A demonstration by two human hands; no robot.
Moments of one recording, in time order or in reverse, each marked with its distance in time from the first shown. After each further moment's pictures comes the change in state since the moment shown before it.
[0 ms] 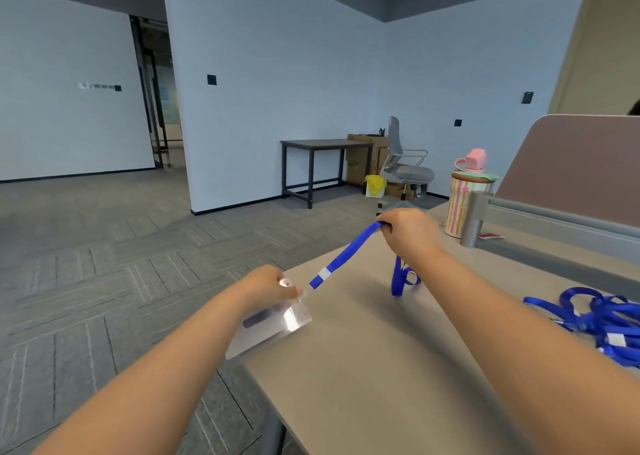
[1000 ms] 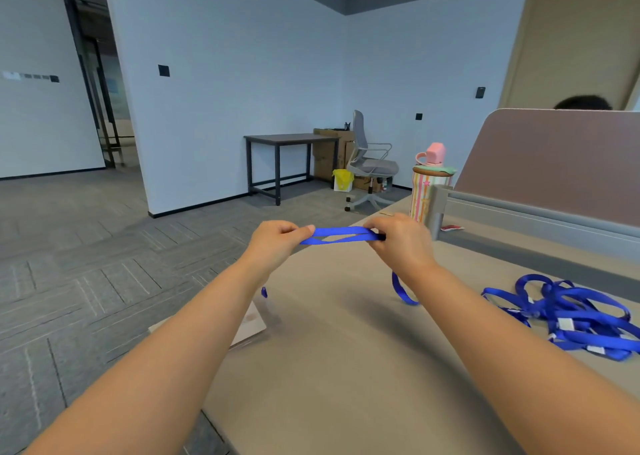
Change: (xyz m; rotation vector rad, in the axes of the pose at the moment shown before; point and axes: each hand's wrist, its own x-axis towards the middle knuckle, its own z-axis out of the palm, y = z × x) left_hand 0.037 0.082 0.009 -0.549 0.249 0.283; right_hand -0.024 0.037 0.001 0.100 0.134 0.055
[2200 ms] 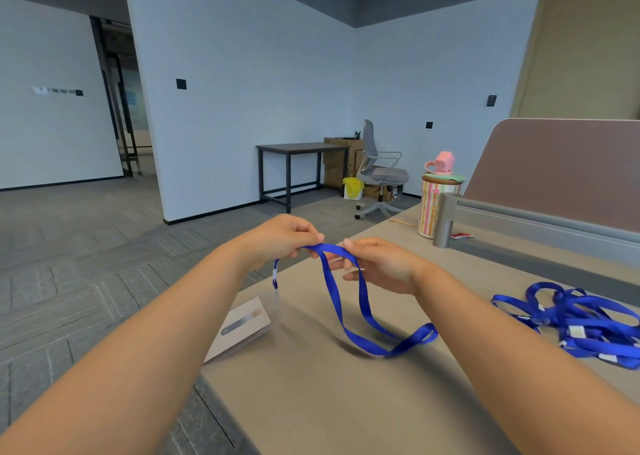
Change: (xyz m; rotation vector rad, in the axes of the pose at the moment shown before) left_hand -0.012 0.034 -0.034 0.237 -0.369 0.054; right_hand -0.009 -0.035 -0.009 1.227 -0.785 0.156
